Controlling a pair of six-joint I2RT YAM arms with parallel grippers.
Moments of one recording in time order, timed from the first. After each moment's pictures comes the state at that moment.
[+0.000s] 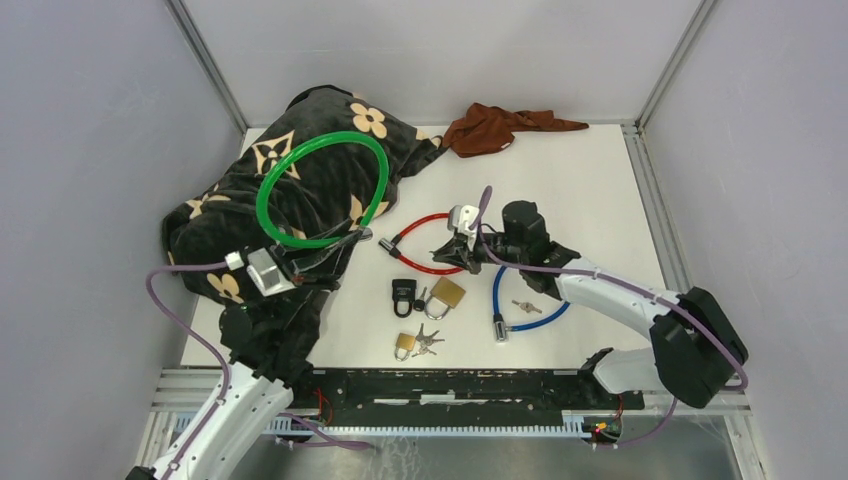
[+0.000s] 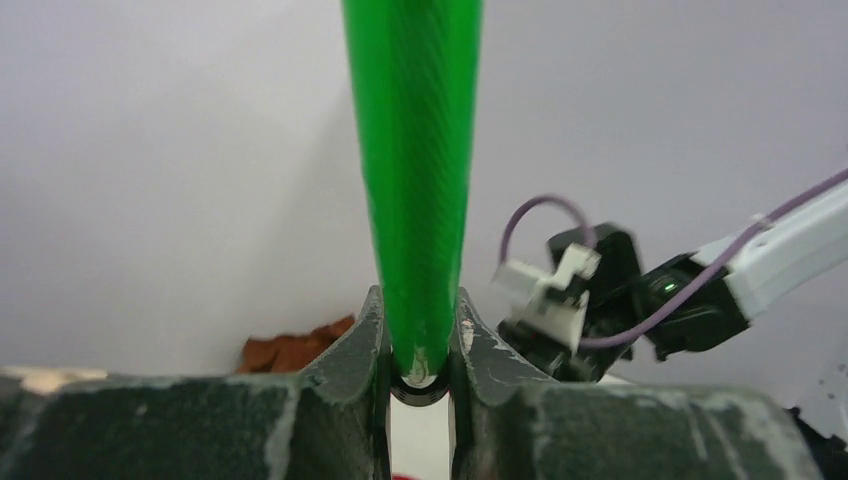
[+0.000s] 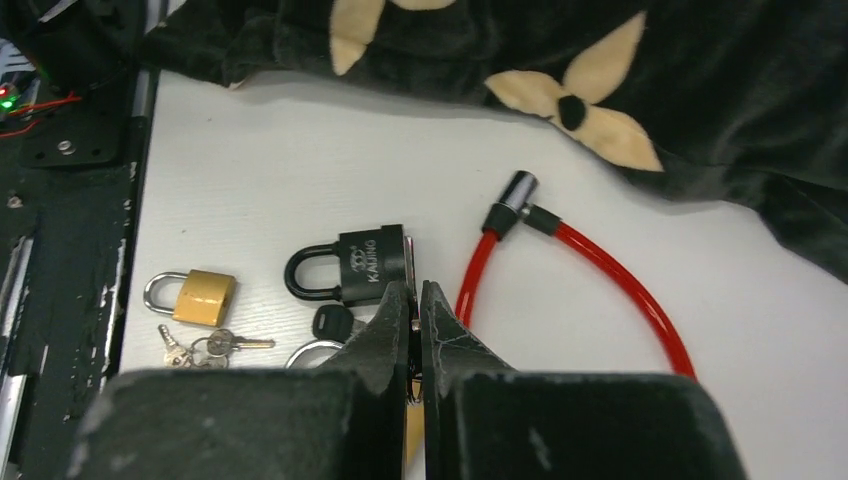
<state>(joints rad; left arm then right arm) -0.45 0.37 0.33 0.77 0.34 -0.29 0.69 1.36 0.75 0.28 -0.70 -0.33</state>
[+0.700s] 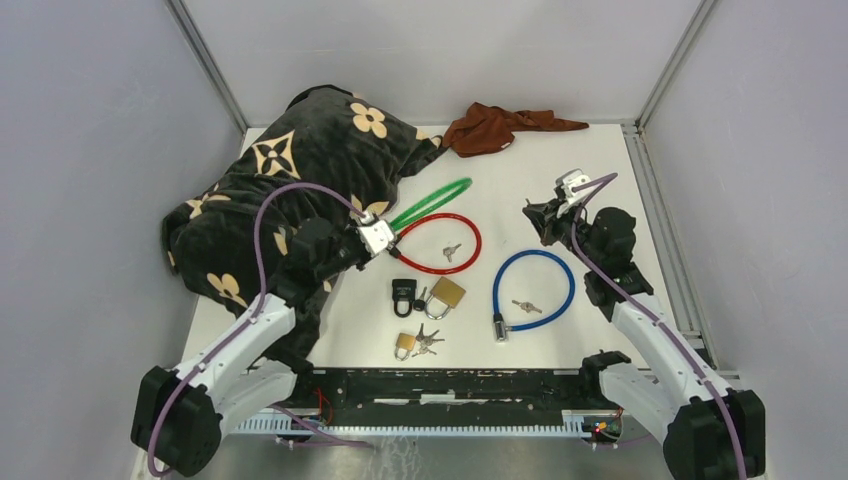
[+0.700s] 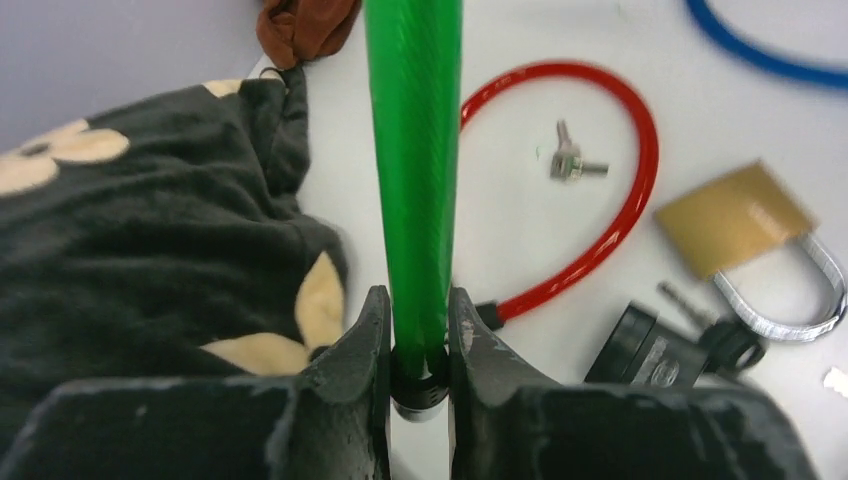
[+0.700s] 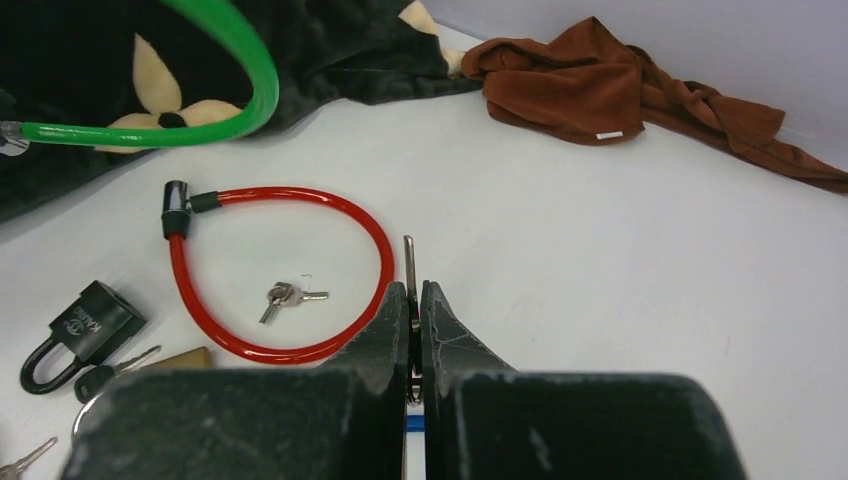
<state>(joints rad) -0.44 0.98 0.54 0.18 0.36 0.45 0.22 0.93 0.56 0.25 -0.36 -0.05</state>
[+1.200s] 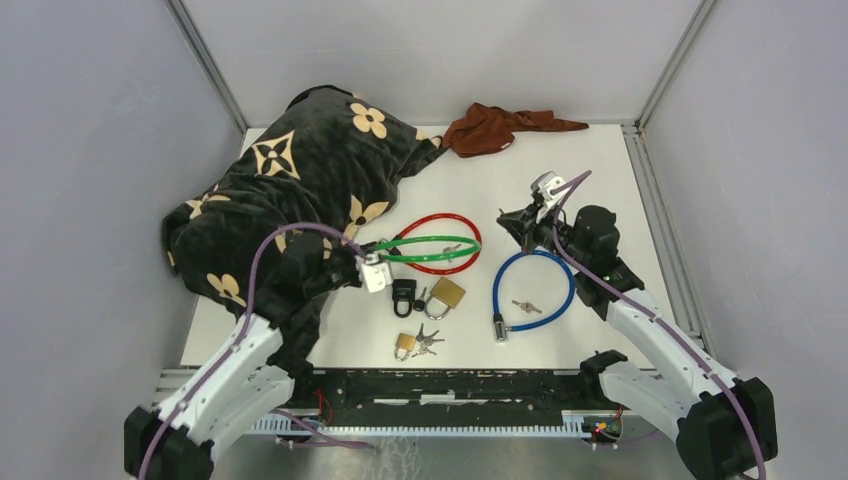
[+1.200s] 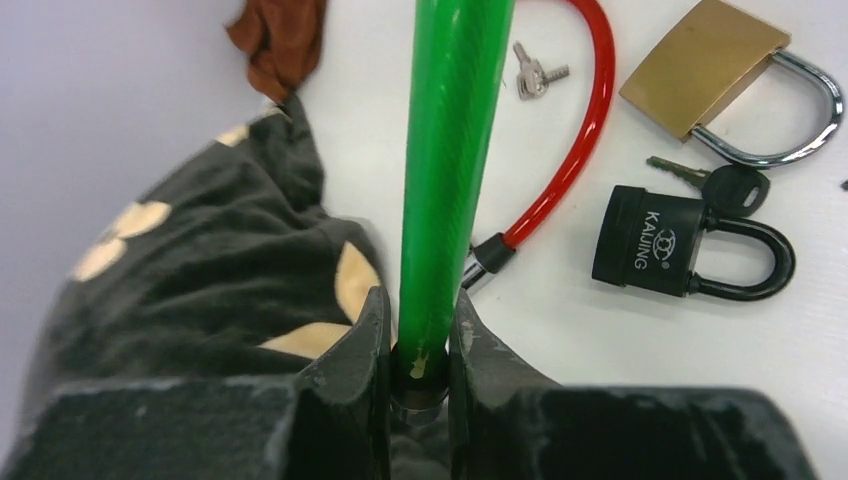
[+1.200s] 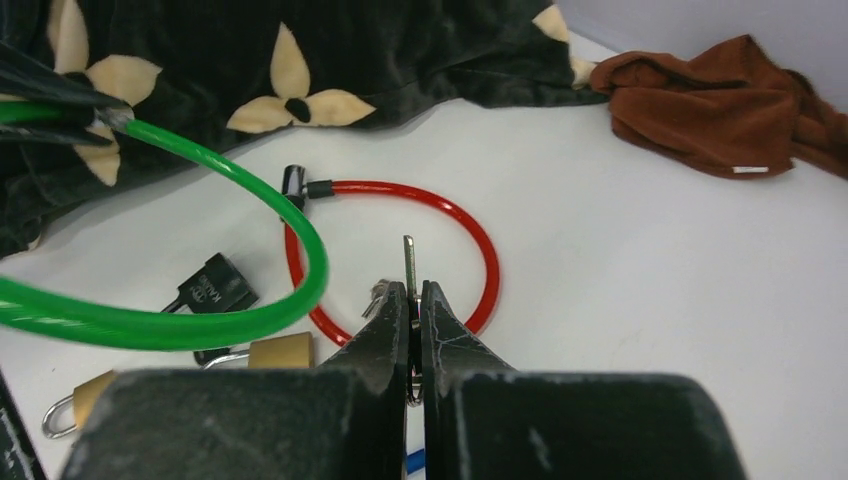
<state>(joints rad) -0.44 0.69 0.51 -0.20 0.44 1.00 0.37 0.94 0.58 0.22 -0.43 -0.01</state>
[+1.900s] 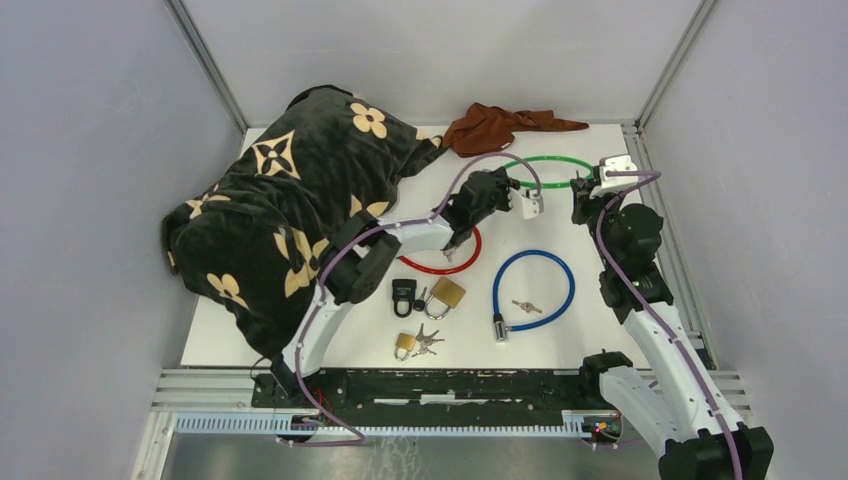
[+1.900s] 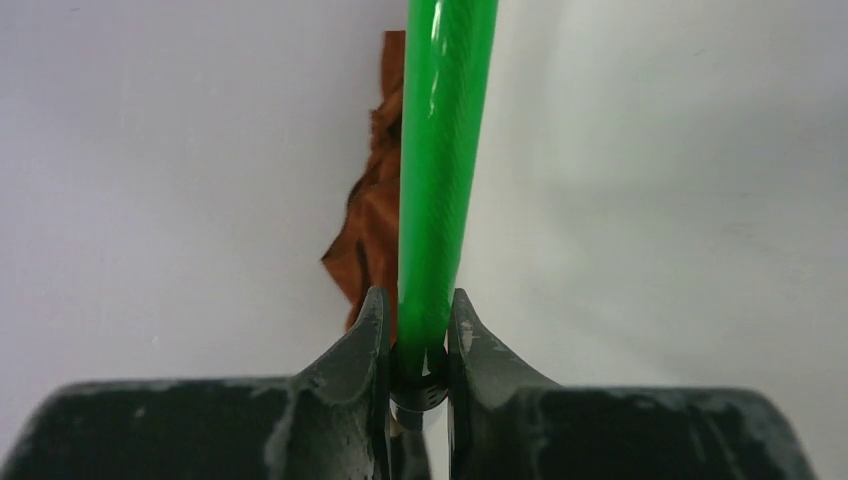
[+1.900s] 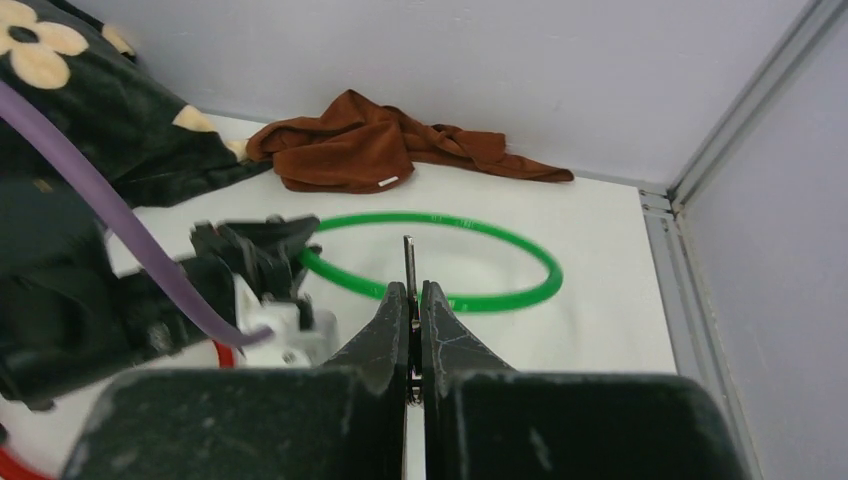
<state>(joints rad) -0.82 2.25 1.59 0.47 -0.04 1.07 0.17 0.82 0.67 0.17 0.01 -0.07</state>
